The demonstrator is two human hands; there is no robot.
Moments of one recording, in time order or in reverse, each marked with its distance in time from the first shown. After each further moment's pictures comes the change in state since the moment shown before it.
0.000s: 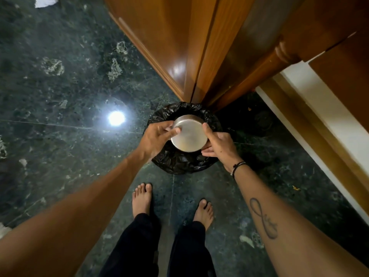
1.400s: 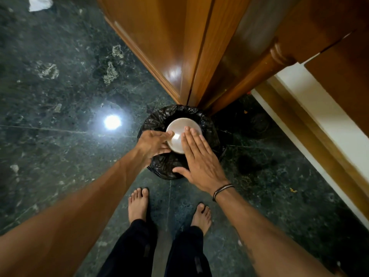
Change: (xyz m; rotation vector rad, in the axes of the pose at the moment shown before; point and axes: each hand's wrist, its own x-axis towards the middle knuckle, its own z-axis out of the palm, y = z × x) left_hand 0.017 -0.020 0.009 -0.347 0.079 -0.411; right_hand -0.014 0.053 0.038 -1.306 0.238 -1.017
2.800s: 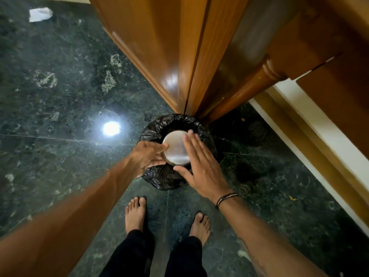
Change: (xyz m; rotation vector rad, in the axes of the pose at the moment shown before) left_hand -0.002 0.009 -0.007 0.040 -0.010 -0.118; right_hand 0.001 0.020 0.001 0.407 0.001 0.133
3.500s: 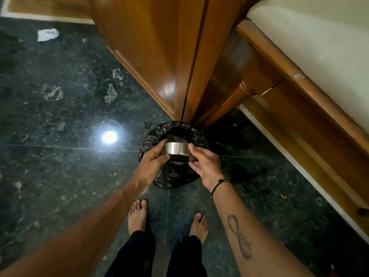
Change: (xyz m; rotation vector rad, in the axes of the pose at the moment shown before) left_hand -0.081 0.002 0.018 0.083 -0.028 0.310; right_hand 0.024 -0.047 -0.063 1.428 0.154 1.129
